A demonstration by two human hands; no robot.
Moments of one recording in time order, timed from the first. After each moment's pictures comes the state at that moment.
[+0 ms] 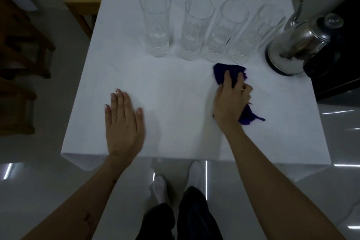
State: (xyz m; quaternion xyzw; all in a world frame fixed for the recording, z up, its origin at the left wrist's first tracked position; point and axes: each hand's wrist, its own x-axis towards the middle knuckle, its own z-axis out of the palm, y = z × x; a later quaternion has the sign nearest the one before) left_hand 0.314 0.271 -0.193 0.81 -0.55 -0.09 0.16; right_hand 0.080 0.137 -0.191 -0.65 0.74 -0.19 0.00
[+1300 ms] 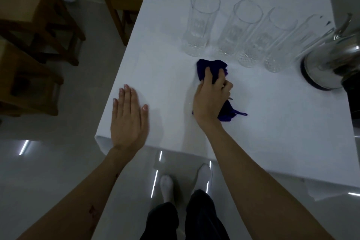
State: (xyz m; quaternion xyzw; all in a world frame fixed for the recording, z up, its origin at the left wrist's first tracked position) left_hand 0.372 0.298 -0.200 0.83 -0.53 -0.06 0.16; right_hand 0.214 0.164 -0.189 -0.68 0.69 -0.22 0.08
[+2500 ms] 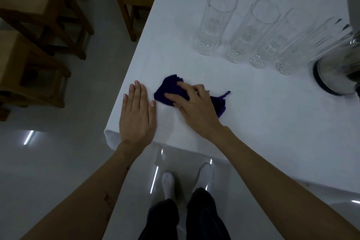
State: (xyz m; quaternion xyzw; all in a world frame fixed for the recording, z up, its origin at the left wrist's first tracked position) left_hand 0.374 0.301 -0.198 0.83 -0.52 -0.09 0.17; right_hand 0.216 0.197 -0.192 -0.92 0.33 -0.20 0.10
